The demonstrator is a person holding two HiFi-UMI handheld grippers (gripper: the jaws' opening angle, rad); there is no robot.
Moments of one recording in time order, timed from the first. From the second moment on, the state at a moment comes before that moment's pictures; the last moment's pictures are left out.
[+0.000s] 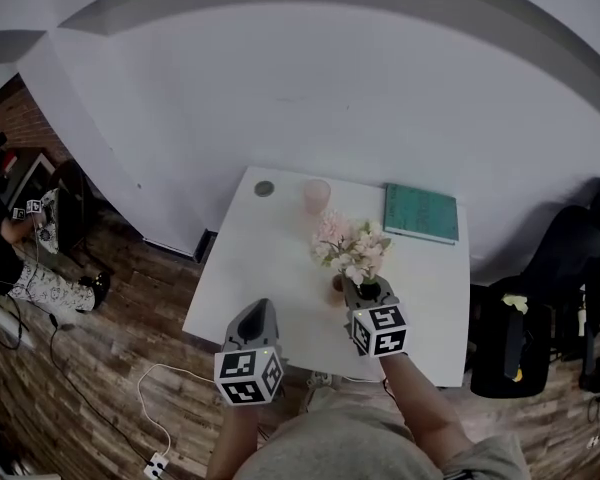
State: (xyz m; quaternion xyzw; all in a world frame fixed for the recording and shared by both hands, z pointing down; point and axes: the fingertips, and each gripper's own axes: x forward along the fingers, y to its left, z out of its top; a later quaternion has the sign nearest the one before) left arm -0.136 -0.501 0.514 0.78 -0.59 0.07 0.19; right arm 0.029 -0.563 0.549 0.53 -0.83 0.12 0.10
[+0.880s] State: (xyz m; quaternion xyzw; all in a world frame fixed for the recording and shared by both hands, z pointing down) left arm -0.124 -0.430 0.511 0.79 -0.58 0.06 0.19; right arm 0.023 -0.545 0.460 0.53 -0.85 0.05 0.04
